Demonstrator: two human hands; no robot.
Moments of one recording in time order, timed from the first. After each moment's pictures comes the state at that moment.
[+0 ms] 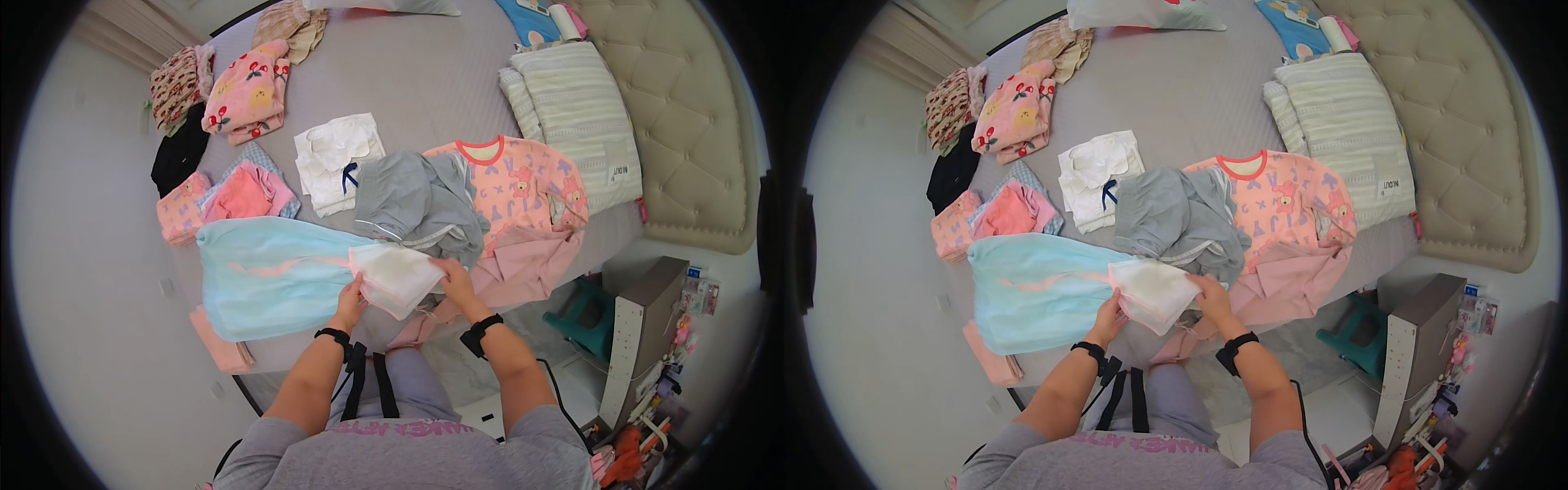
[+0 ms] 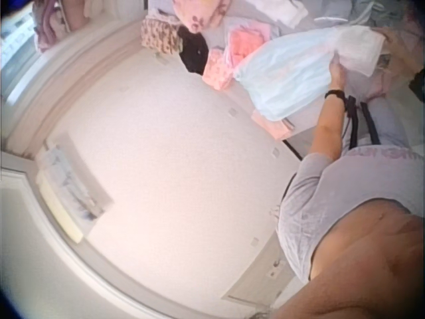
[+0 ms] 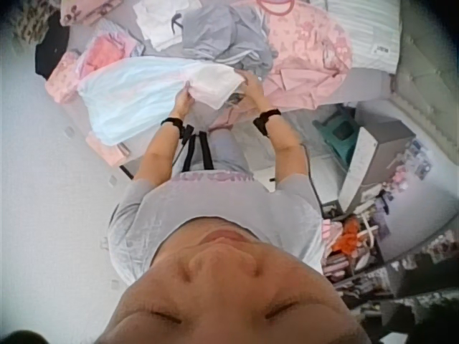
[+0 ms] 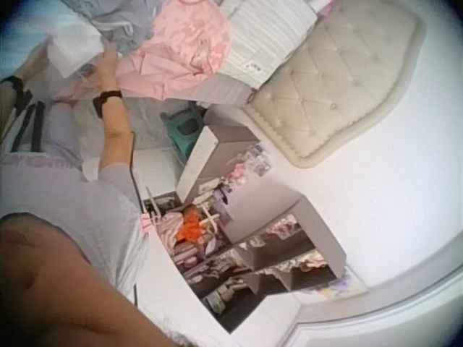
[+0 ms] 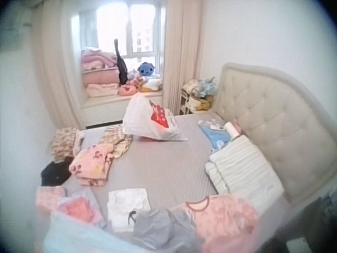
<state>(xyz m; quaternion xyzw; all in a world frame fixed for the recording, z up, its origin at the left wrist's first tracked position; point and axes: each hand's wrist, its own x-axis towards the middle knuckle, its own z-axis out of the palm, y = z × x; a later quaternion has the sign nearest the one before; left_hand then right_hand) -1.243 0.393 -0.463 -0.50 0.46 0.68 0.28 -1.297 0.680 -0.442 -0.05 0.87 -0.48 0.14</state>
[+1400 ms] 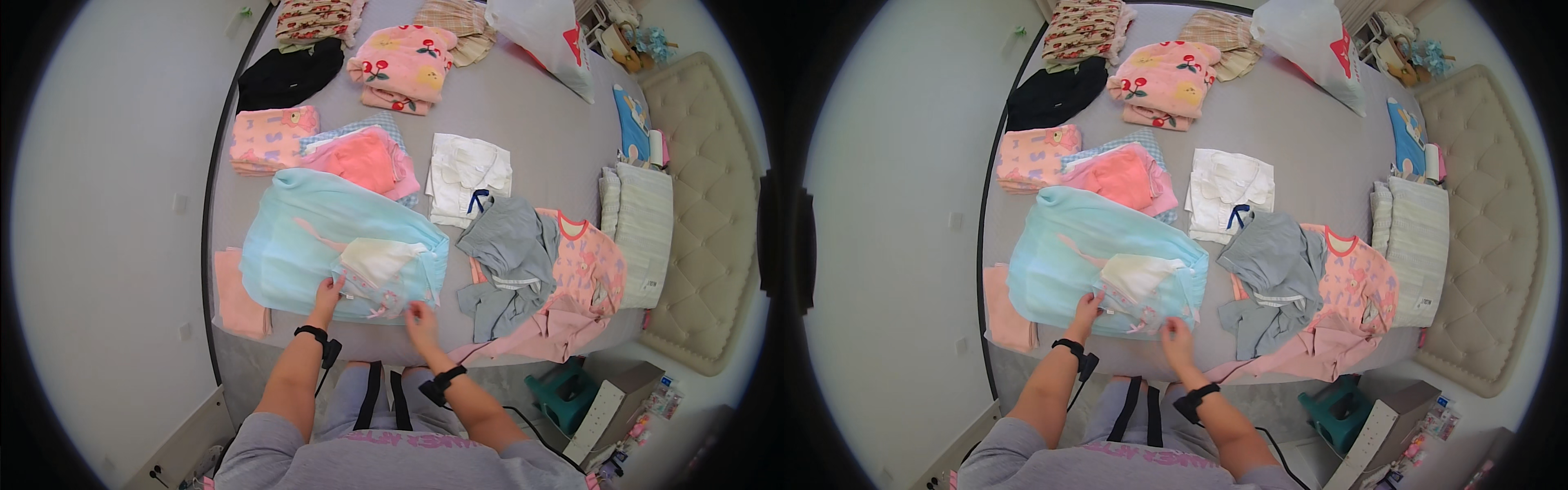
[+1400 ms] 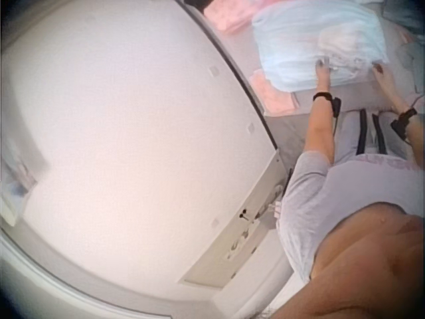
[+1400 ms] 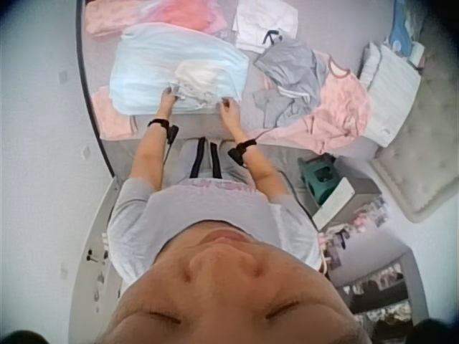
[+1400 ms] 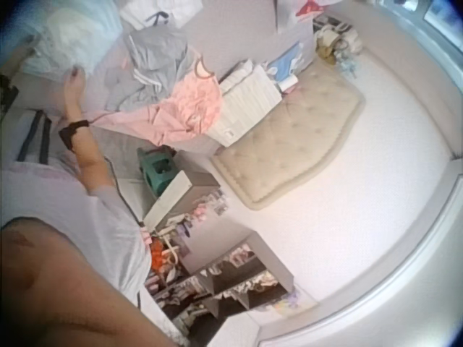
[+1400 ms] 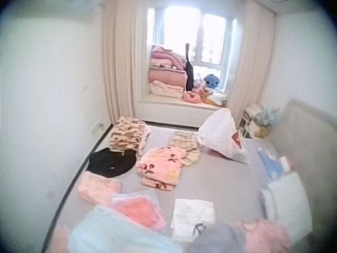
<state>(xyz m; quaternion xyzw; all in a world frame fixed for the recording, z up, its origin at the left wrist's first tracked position) -1.146 0.137 -0.505 -0.52 0.54 0.65 0.10 -1.195 0.400 -0.453 -0.01 0.86 -0.45 0.25</state>
